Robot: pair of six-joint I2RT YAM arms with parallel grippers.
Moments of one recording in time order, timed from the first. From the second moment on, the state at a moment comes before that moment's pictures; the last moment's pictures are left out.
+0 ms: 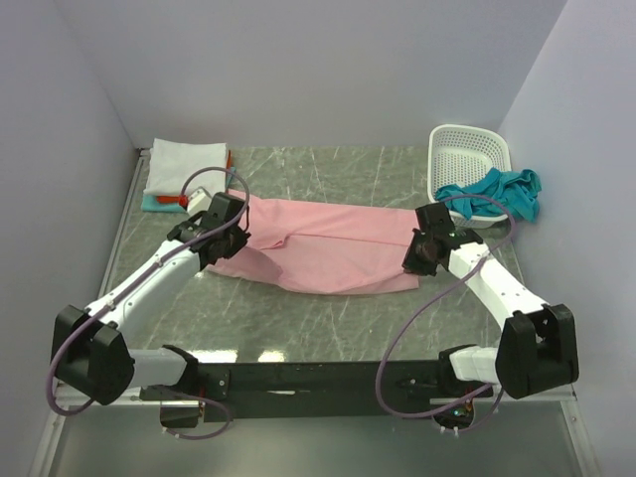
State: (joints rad) left arm -0.46 1.27 0.99 -0.63 -0.39 -1.12; right arm 0.23 1.27 0.84 -0.69 0.04 0.62
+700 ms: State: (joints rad) left arm -0.37 1.48 1.19 -0.49 -0.38 -0.93; right arm 0.17 1.41 0.96 -0.69 0.05 0.58
